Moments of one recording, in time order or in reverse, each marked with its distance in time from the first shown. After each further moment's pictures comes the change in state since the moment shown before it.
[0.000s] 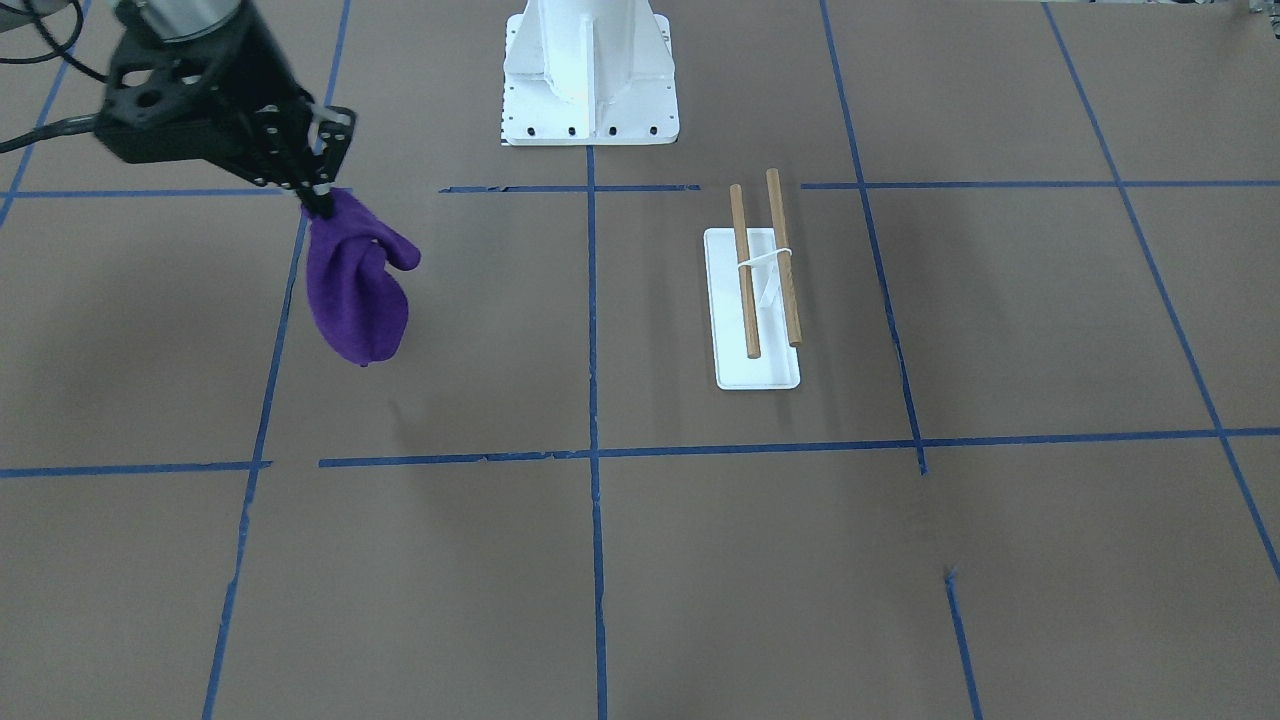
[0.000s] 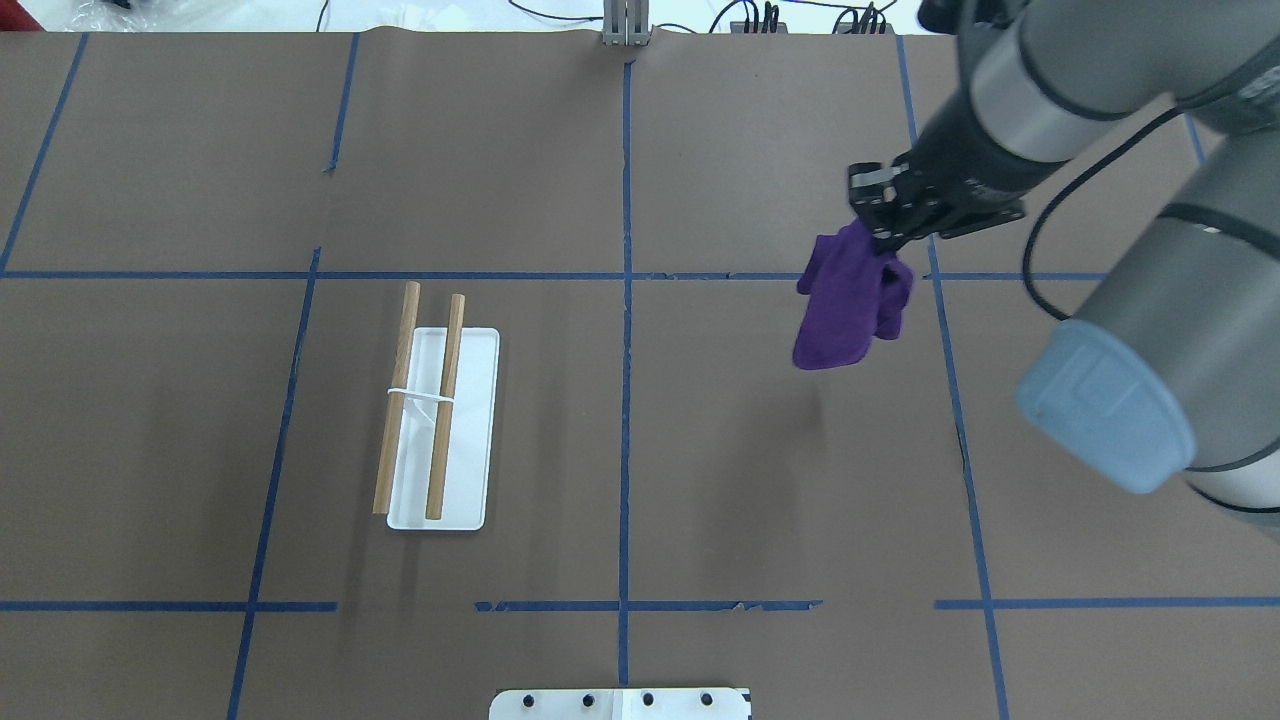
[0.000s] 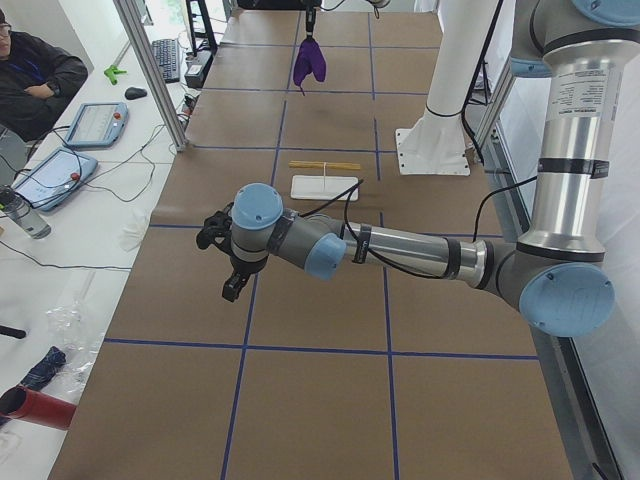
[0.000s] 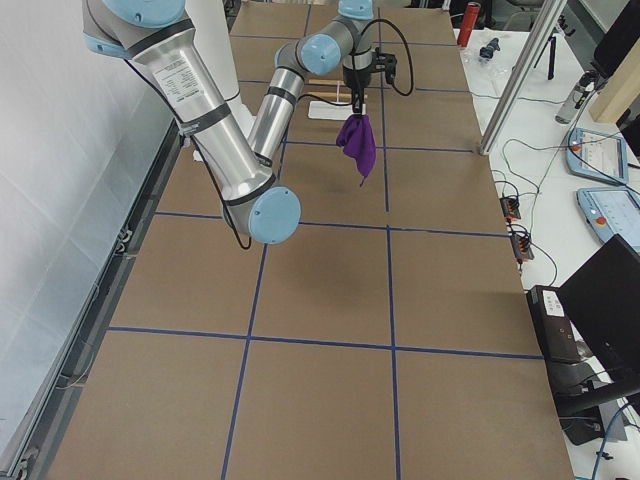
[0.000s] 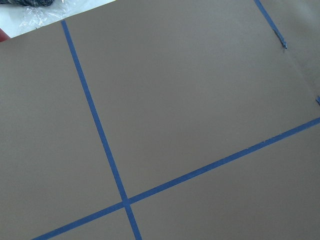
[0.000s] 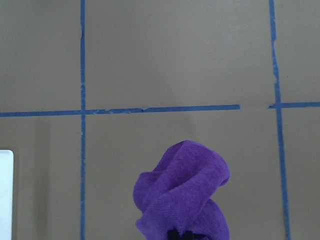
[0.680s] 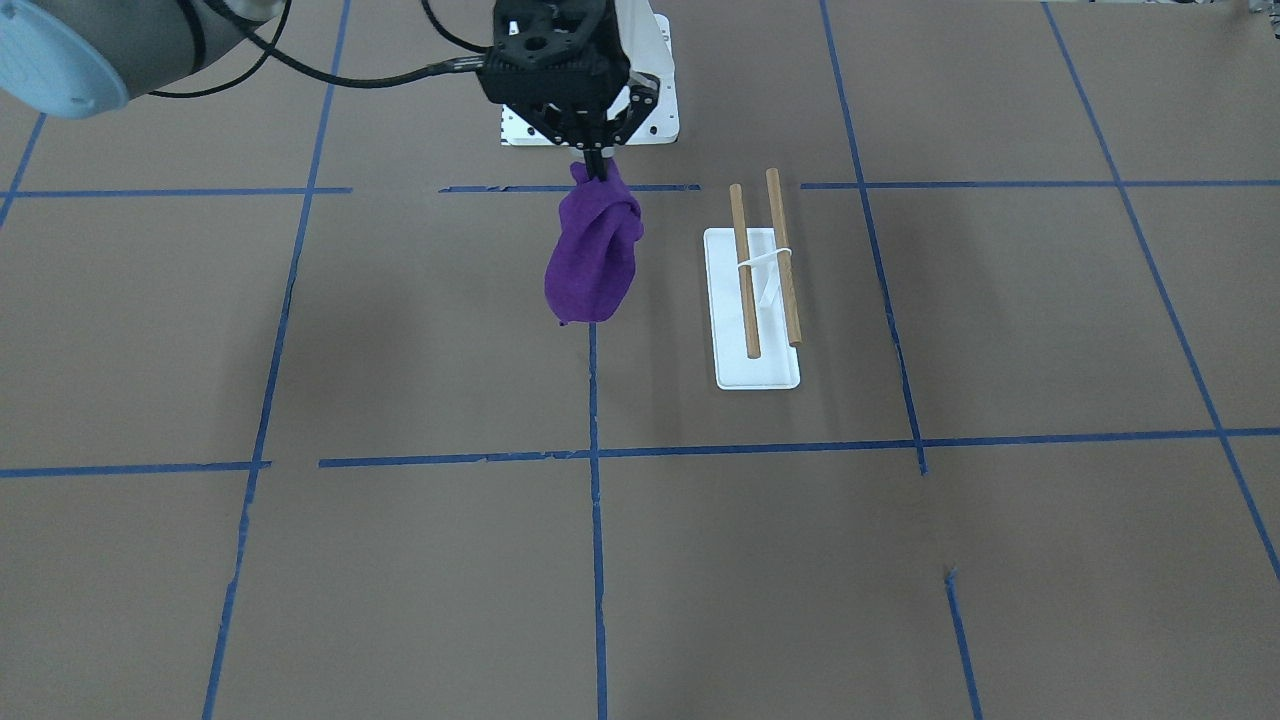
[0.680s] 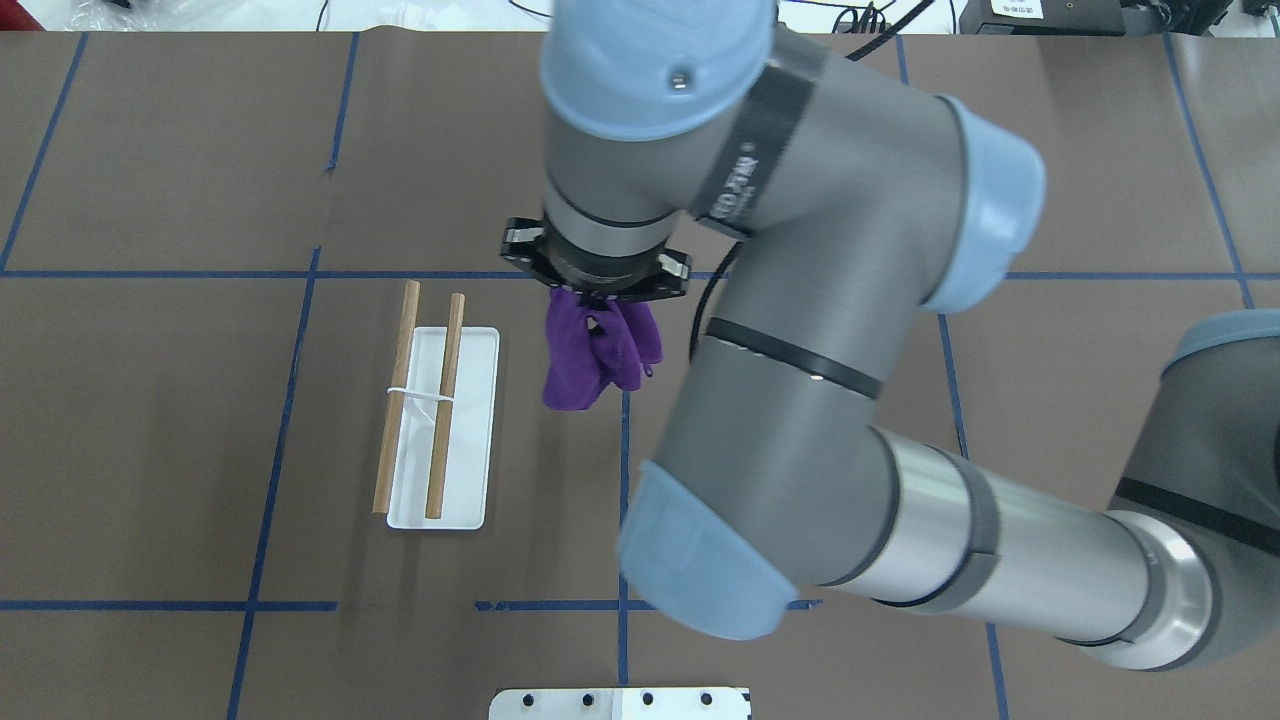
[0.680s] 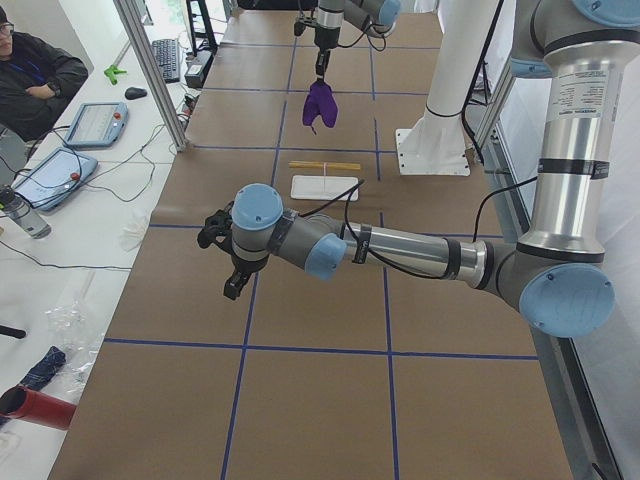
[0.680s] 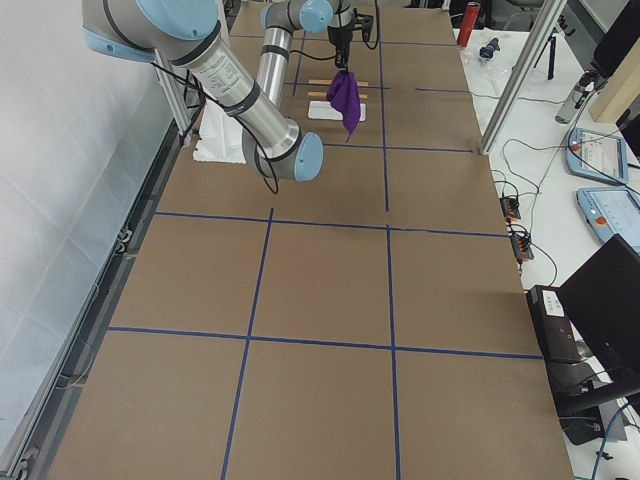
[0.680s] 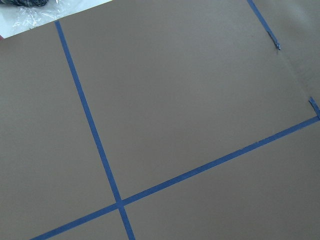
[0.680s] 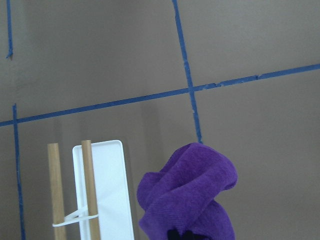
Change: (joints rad) left arm 0.000 -0.001 0.003 0.001 -0.029 -0.001; right arm -0.279 0.401 -0.285 0.010 -0.229 0.350
